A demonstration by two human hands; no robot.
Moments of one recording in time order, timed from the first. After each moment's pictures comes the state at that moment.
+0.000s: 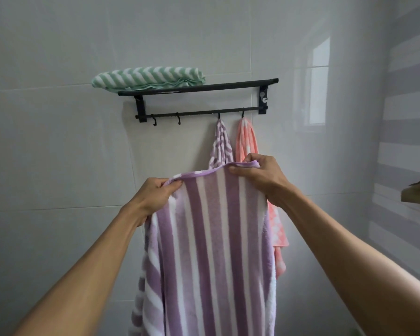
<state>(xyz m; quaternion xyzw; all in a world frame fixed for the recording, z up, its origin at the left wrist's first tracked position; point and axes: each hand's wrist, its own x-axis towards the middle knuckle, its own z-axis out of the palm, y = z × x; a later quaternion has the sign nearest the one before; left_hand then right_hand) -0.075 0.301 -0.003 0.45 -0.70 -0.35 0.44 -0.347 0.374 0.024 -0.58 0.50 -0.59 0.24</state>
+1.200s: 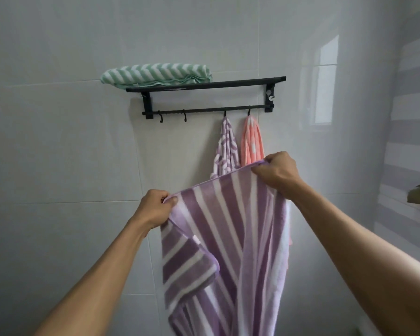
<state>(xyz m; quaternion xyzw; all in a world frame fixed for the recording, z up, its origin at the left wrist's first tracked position) -0.063 0.297 -0.043 0.54 -0.70 -0.21 0.42 -0.355 0.365 0.030 -0.52 0.68 -0.51 0.08</state>
